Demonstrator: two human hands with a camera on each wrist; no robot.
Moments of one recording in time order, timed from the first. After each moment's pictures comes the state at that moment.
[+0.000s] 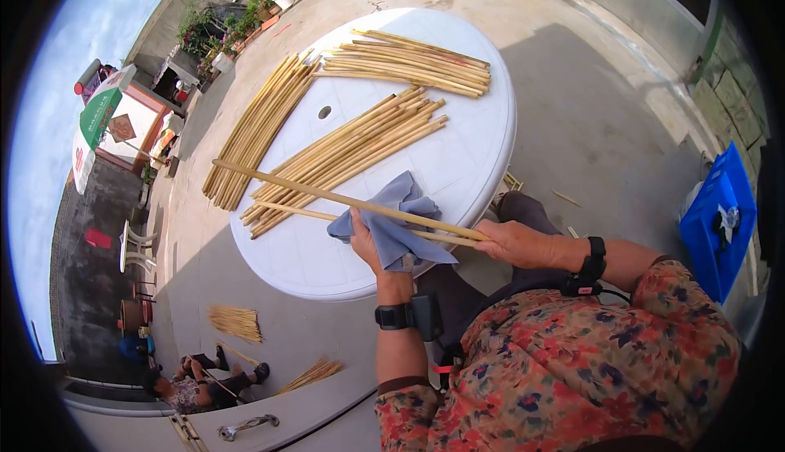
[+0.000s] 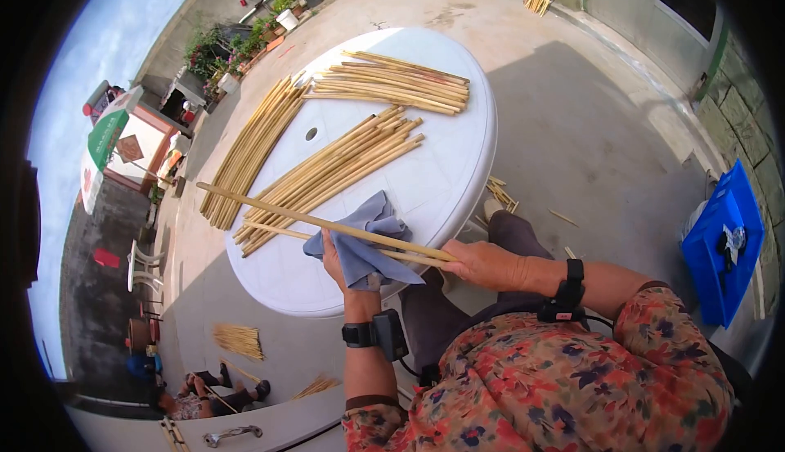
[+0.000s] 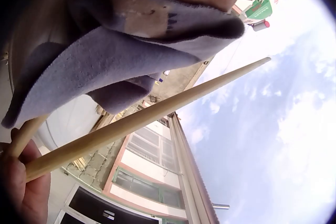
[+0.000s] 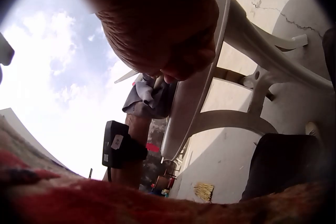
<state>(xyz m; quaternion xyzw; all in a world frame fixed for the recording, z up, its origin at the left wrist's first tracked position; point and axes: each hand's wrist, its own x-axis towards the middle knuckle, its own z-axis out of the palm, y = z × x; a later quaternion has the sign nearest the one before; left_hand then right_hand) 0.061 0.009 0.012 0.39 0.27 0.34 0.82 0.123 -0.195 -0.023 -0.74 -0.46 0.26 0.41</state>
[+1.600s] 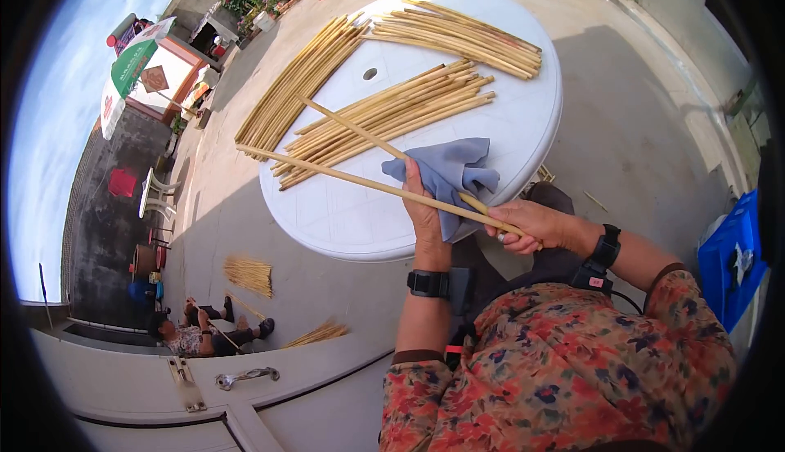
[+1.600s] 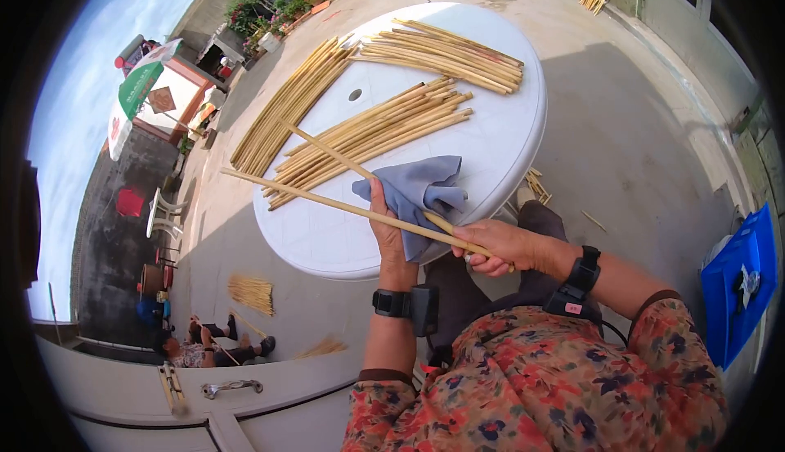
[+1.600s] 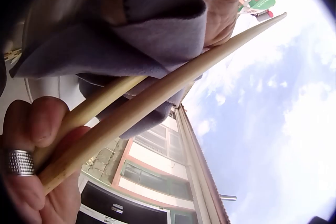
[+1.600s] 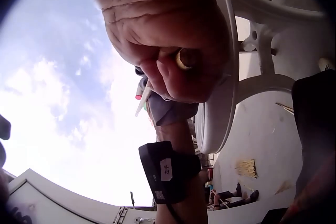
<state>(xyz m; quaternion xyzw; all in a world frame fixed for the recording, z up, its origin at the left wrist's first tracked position) 0.071 0.018 -0.017 0.38 0.10 0.27 0.88 0.129 -0.164 -0.011 -0.42 -0.15 0.69 0.57</state>
